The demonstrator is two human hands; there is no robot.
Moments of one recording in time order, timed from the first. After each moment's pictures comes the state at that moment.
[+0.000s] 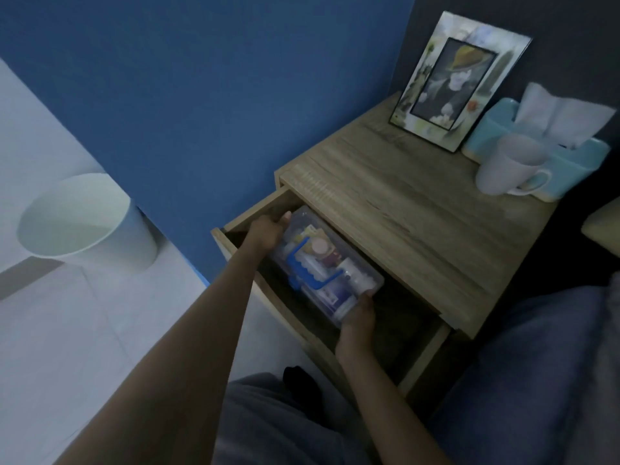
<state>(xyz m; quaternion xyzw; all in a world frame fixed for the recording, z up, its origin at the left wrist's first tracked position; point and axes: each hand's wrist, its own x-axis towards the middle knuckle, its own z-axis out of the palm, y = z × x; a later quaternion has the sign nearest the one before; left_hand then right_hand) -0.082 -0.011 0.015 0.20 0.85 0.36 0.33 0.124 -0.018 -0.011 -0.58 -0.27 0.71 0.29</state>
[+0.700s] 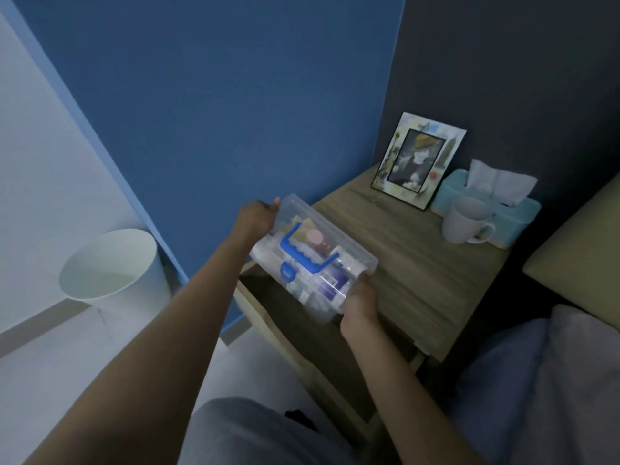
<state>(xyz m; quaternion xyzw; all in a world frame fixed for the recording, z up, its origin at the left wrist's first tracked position) -0.086 -0.013 0.173 0.25 0.89 0.34 0.18 0.119 0.021 0.131 -0.54 -0.29 0.75 0.24</state>
